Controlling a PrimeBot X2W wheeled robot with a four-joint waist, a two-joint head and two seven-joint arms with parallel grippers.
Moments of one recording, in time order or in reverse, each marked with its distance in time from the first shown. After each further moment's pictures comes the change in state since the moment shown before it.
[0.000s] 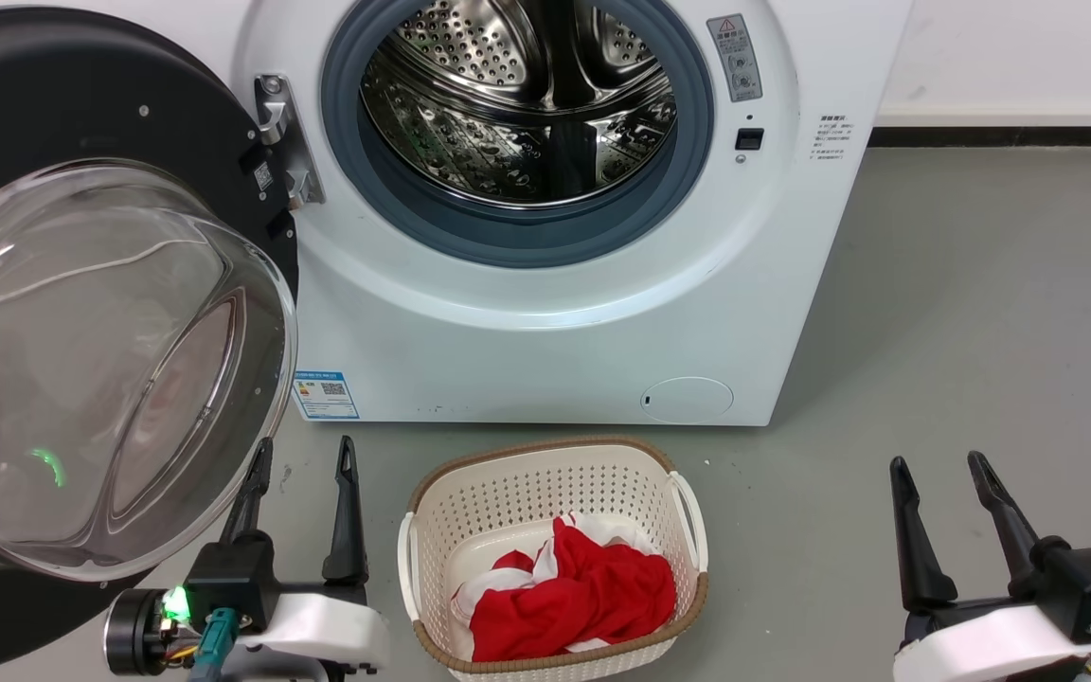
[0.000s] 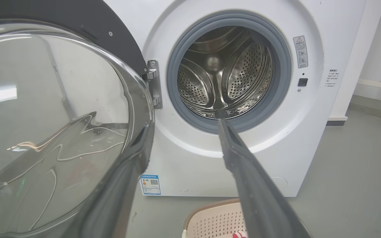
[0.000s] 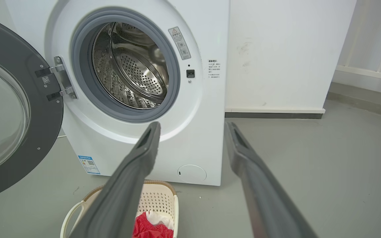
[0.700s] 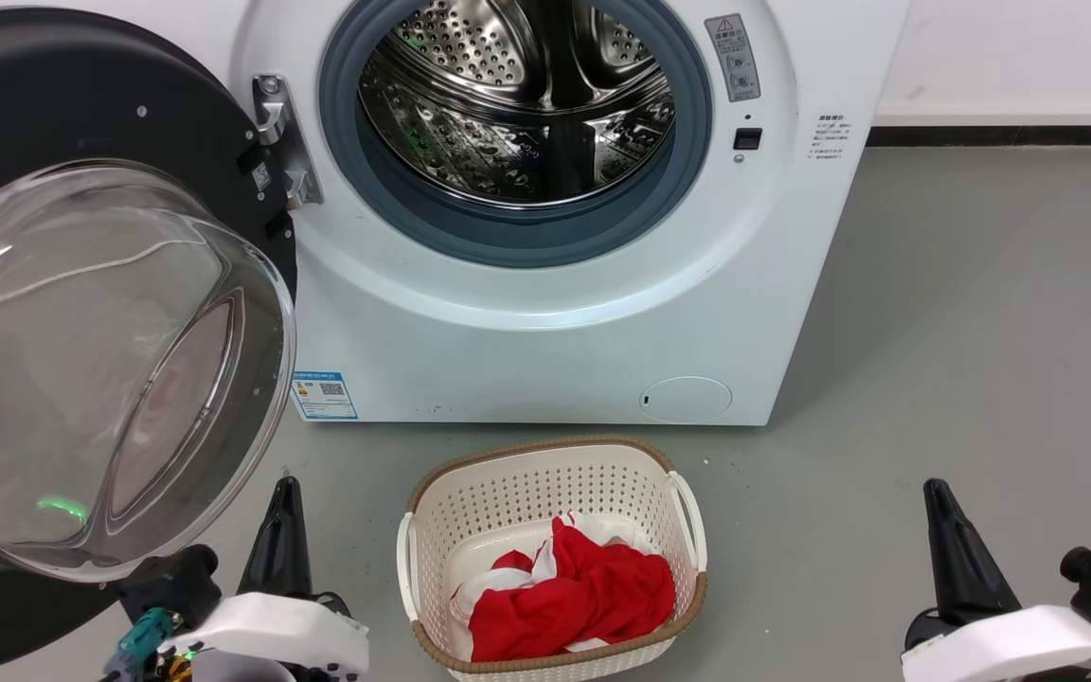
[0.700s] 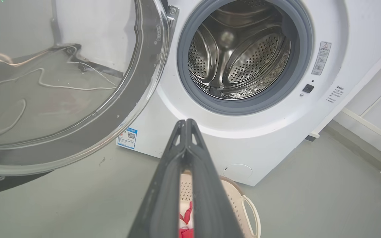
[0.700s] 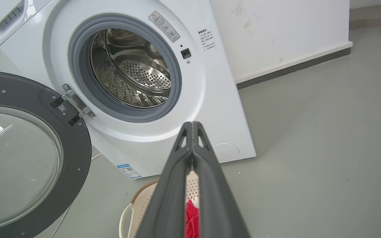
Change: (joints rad) left arm 0.010 -0.008 0.040 0.060 -0.319 -0.044 0.085; right arm -0.002 -0.010 0.006 0.081 0.337 0.000 0.040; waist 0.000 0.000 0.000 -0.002
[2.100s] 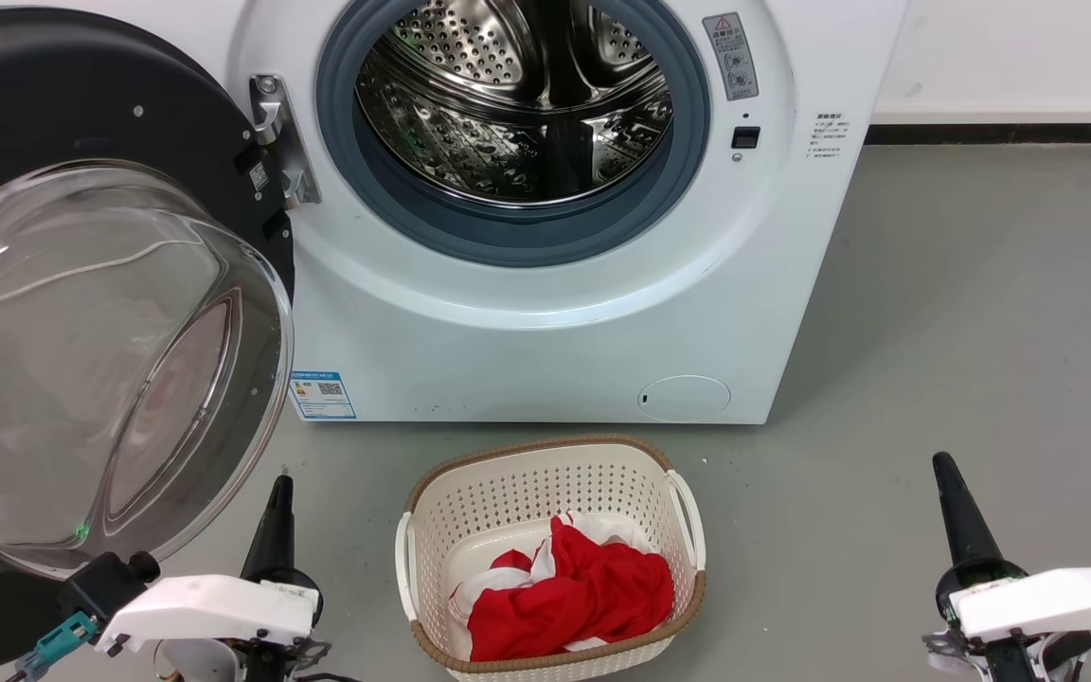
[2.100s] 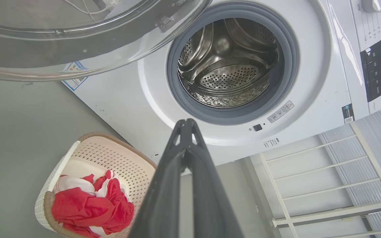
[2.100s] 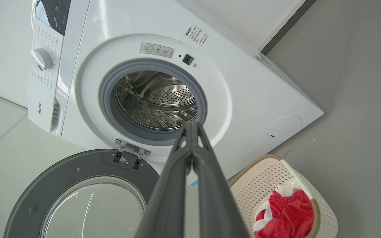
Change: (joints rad) left arm -0.043 -0.016 0.082 0.046 -0.604 -0.088 0.146; right arm -0.092 -0.016 -0.015 0.090 0.619 0.000 0.092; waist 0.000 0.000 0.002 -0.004
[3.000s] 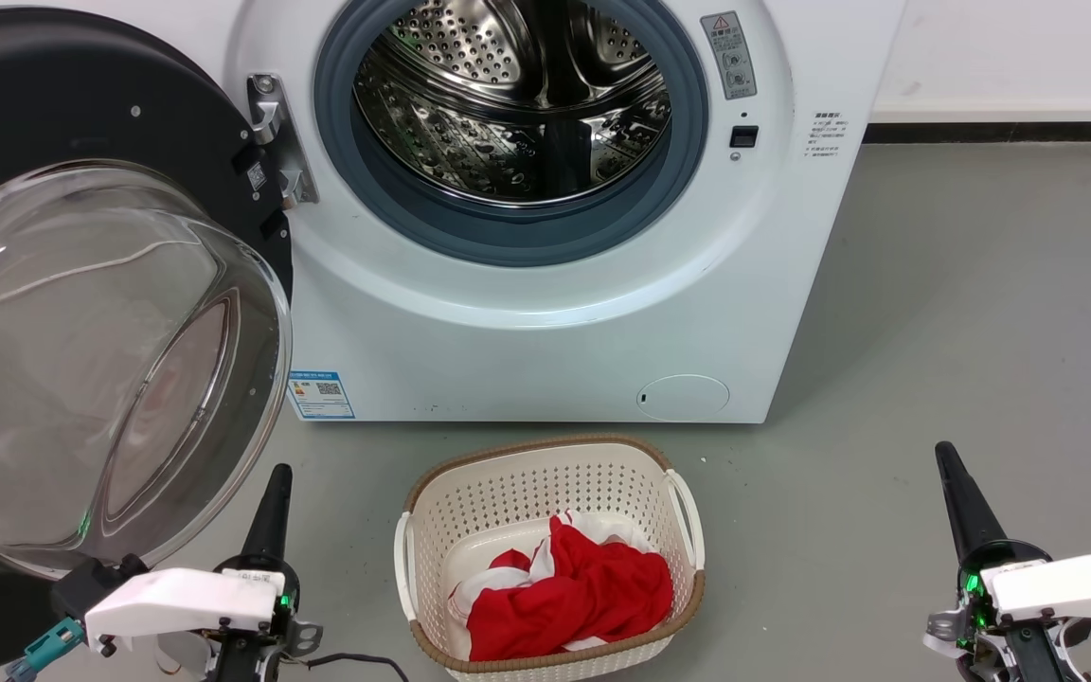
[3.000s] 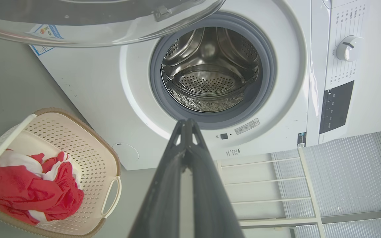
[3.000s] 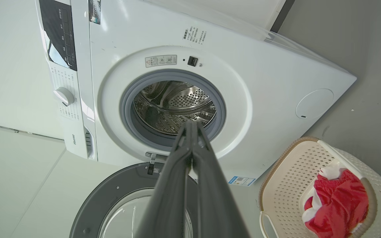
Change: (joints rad) left arm -0.024 -0.005 0.037 0.022 -0.279 -0.037 0.068; right arm -0.040 -0.001 -0.018 0.041 0.277 0.000 0.050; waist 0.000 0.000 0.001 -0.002
